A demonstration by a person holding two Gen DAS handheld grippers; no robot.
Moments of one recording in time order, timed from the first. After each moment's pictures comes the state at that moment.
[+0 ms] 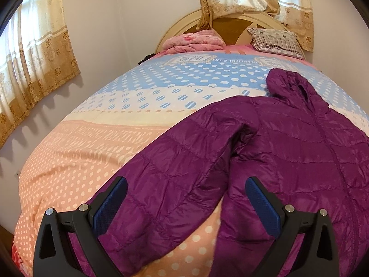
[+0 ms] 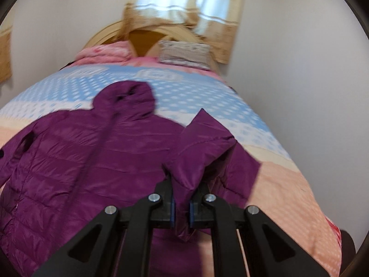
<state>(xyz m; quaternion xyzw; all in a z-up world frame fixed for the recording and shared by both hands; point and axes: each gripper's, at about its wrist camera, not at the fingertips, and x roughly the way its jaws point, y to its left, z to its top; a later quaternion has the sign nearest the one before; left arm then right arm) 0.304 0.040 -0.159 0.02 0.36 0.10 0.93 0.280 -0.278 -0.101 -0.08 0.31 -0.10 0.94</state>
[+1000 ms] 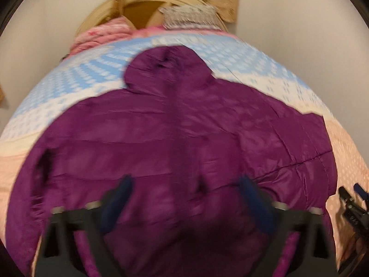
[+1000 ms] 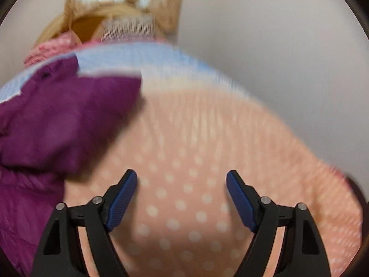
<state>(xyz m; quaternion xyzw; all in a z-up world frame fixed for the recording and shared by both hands) 0.361 -0.208 -0.179 0.05 0.43 -0.14 0.89 0.245 -0.450 -0.194 0.05 0.37 -0.23 0.90</state>
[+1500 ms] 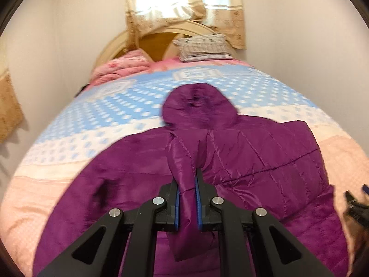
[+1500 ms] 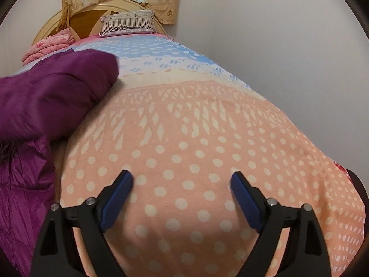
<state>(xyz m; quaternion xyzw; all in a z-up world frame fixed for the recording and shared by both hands) 0.324 -0.128 -0.110 0.08 0.32 -0.08 0.94 0.249 -0.446 -0.201 0.02 0.37 -0.25 0.90</state>
